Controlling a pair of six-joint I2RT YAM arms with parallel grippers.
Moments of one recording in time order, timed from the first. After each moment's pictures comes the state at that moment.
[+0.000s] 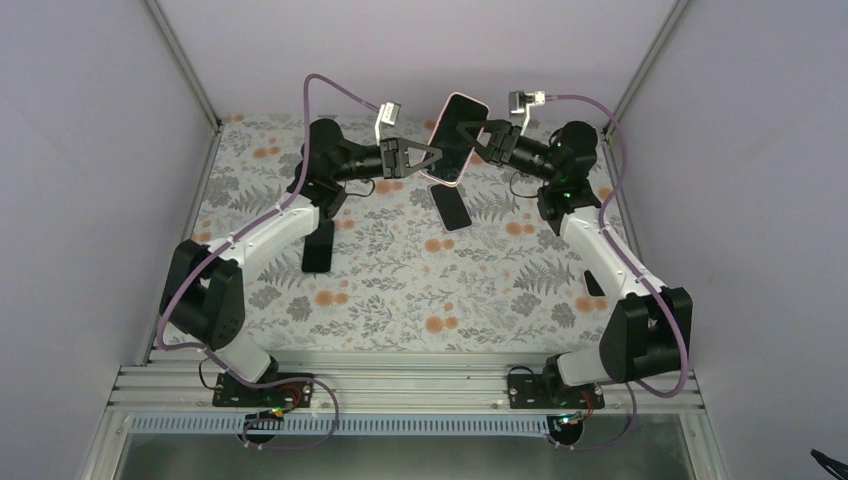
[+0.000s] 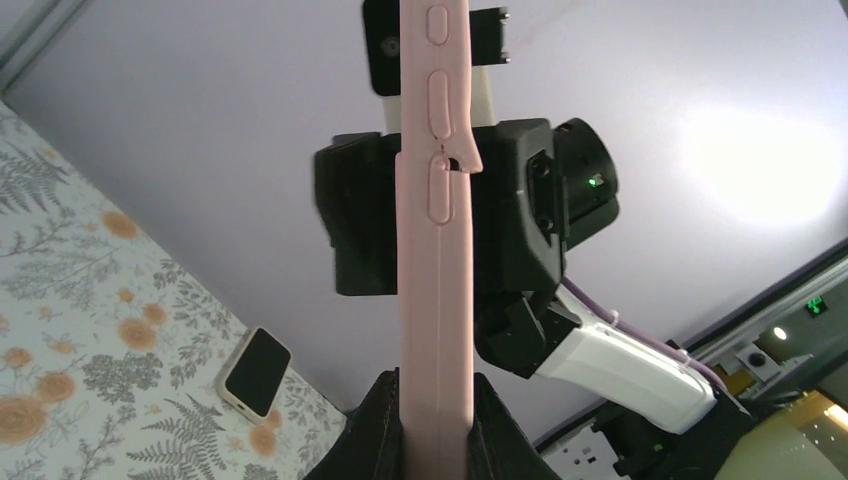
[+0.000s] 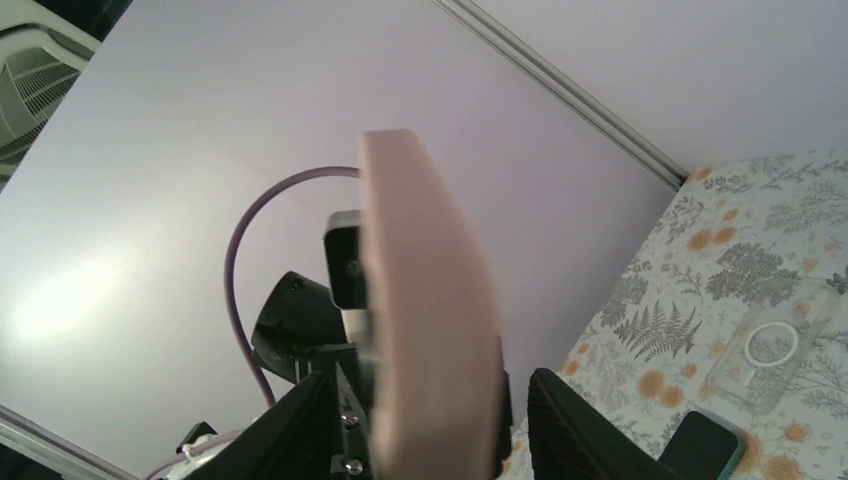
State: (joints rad) left arm -0.49 1.61 1.24 0.61 0.99 -1.06; right arm 0.22 1.41 1.13 0.51 -0.97 1.11
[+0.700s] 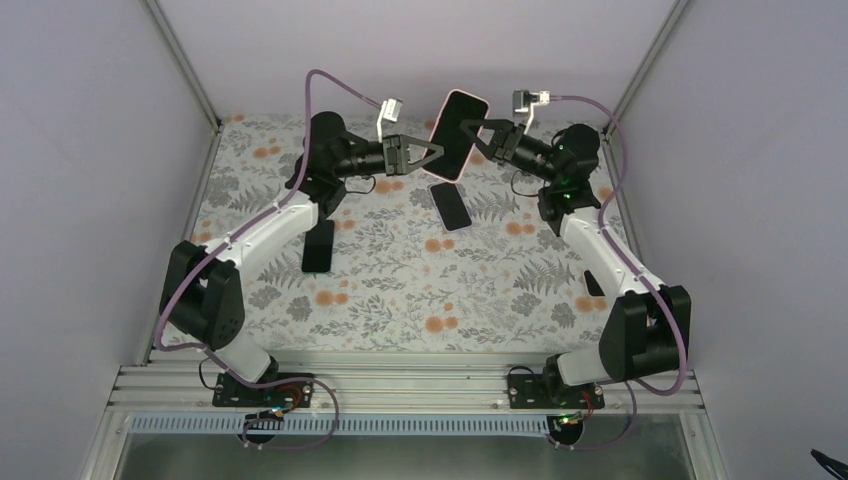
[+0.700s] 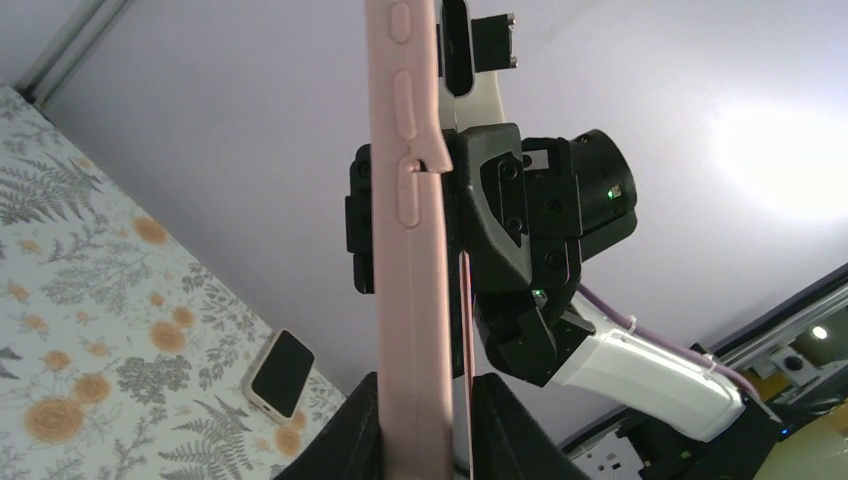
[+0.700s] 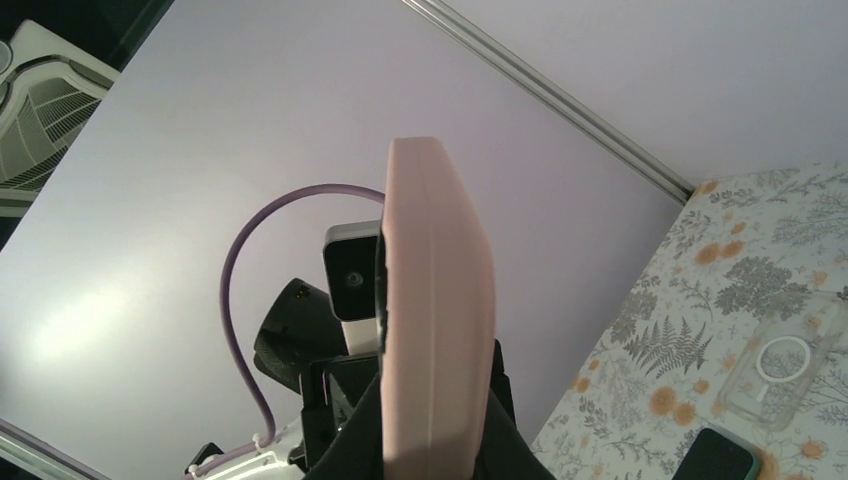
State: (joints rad) left arm -0.50 1.62 1.28 0.50 0.96 -1.00; right arm 0.21 1.43 1.12 0.60 -0.94 1.19
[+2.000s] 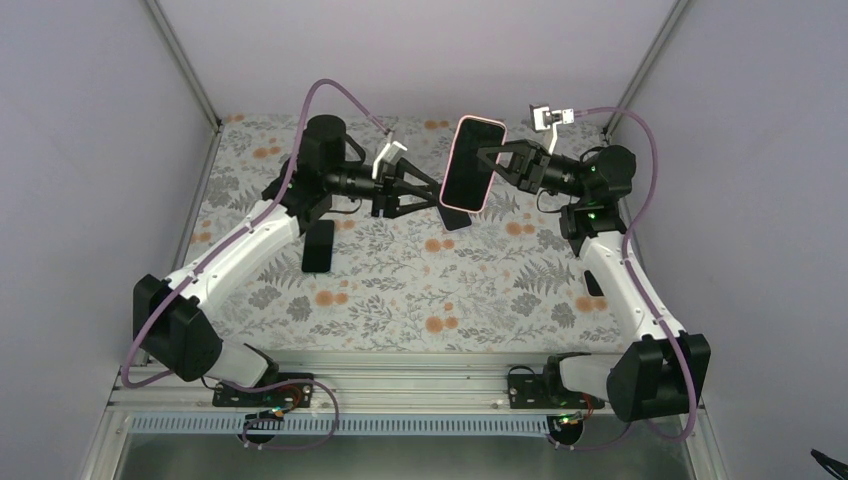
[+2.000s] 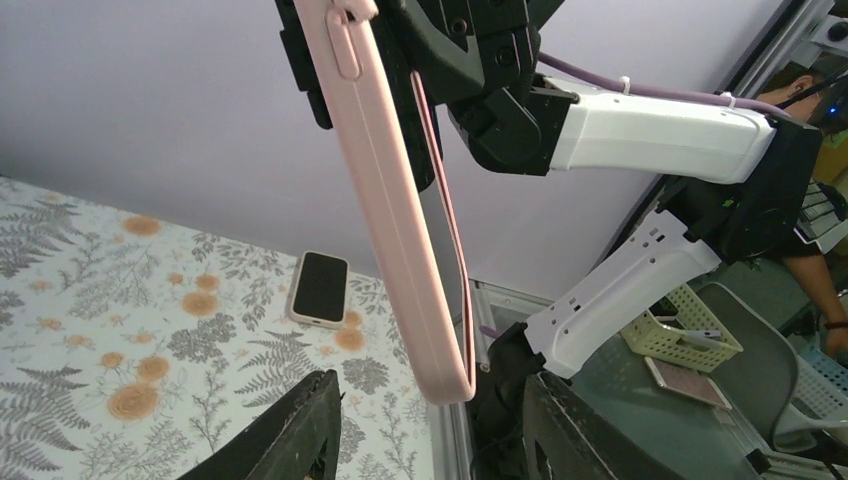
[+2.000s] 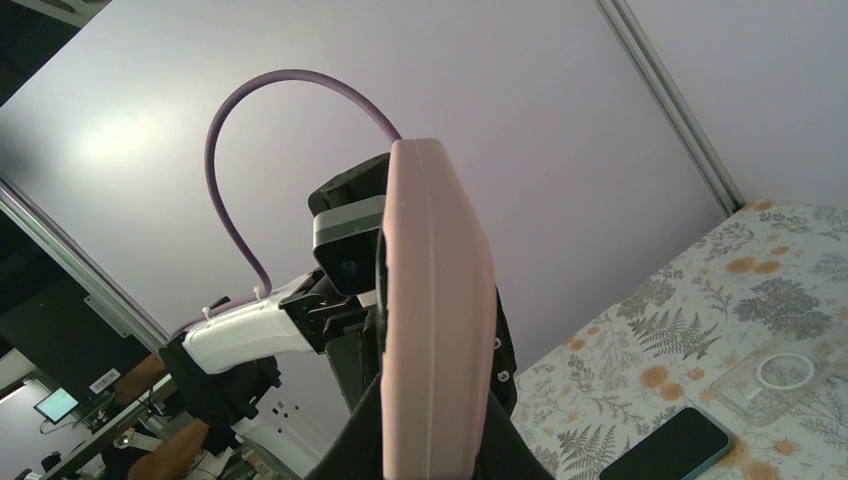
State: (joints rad) left arm -0.54 1.44 1.30 -0.06 1.13 -0.20; right arm 0.14 1.23 1.03 0.63 -1.20 1.05
